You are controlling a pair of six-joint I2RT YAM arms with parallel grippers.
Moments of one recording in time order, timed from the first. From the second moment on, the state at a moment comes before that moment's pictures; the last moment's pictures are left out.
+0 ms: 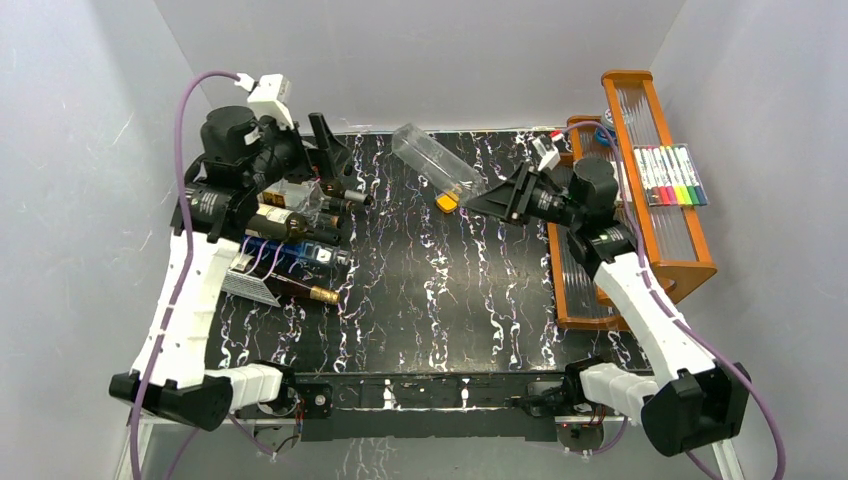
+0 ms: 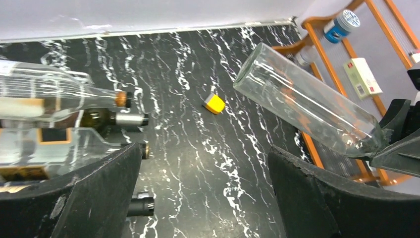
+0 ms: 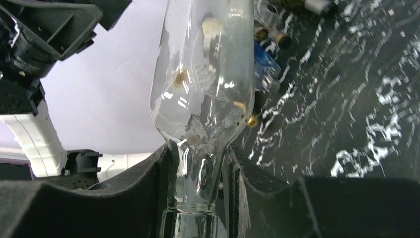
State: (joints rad) left arm -0.25 1.21 1.63 -0.72 0.20 -0.26; right arm 0.33 1.12 1.00 -0.01 -0.79 0.91
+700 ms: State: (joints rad) left arm -0.54 1.36 1.33 -0.54 0.48 -0.14; right arm 0.23 1.12 1.03 -0.78 -0.74 0.48
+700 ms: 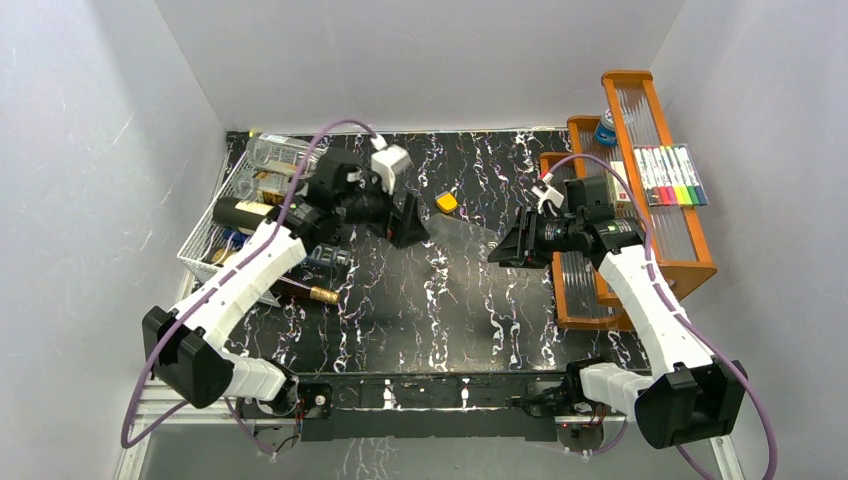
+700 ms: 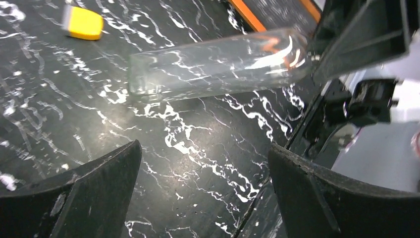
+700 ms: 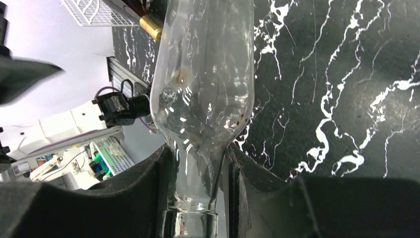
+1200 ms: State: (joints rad) left arm -0.75 1.30 1.05 -0.33 0.50 0.25; right arm 0.23 1.18 1.08 -0.98 -0.71 0.33
